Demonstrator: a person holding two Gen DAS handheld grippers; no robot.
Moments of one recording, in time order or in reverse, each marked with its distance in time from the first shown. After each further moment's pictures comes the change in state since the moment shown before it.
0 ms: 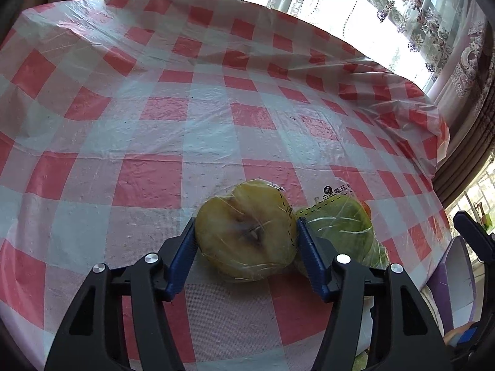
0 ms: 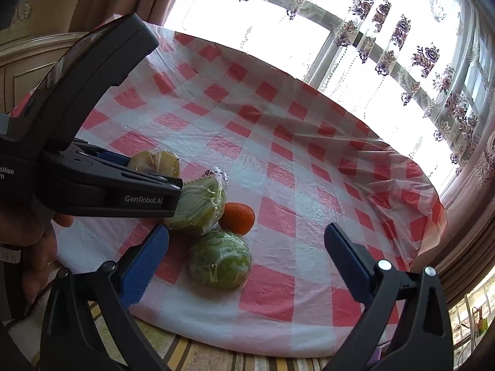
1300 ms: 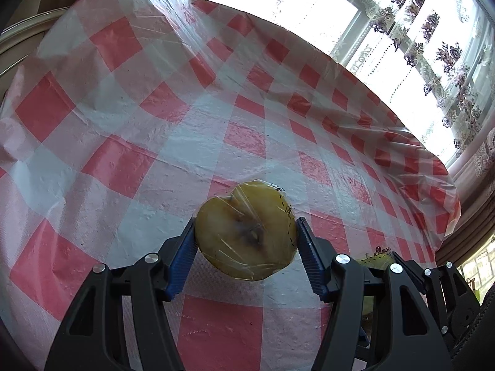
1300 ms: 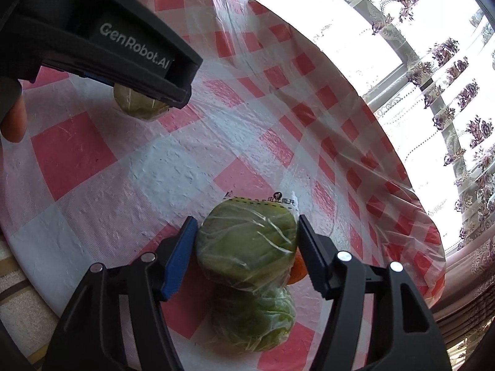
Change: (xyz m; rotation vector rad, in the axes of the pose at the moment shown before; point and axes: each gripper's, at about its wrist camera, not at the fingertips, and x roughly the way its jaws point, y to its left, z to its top) left arm -0.028 0.068 0.003 -0.274 -0.152 0.052; right arm 0.064 0.056 0.020 -0.334 0.076 0.057
